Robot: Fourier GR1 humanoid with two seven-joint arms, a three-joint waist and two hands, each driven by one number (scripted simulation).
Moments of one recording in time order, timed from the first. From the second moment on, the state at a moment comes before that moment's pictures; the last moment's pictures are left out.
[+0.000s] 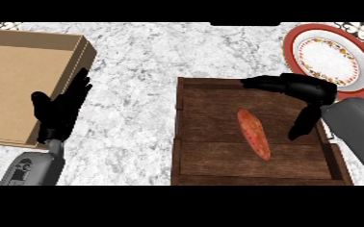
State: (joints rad) left arm -0.17 0.33 -0.08 -1.38 0.19 0.13 0.12; right arm -0.62 -0.67 0.53 -1.05 0.28 0.47 -0.71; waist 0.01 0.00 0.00
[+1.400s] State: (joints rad) left arm -0.16 0.28 0.00 -1.40 0.11 0.07 0.15; right arm -0.61 -0.49 0.56 -1.10 0.67 0.51 -0.61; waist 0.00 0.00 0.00
